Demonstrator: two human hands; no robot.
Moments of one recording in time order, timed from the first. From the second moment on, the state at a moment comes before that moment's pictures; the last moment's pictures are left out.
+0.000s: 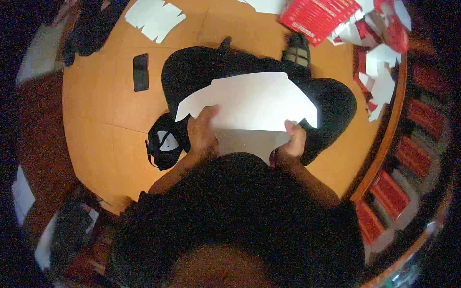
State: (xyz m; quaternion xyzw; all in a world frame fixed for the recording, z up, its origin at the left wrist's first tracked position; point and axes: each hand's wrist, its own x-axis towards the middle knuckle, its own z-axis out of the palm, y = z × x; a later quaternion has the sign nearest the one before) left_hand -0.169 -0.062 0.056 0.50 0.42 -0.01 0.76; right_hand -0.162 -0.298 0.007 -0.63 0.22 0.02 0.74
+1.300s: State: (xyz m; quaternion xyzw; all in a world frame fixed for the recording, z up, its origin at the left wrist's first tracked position) left_hand 0.026 -0.092 0.287 0.67 -0.25 0.33 0.62; right_hand -0.073 -0.392 0.005 -0.83 -0.06 0.11 0.54
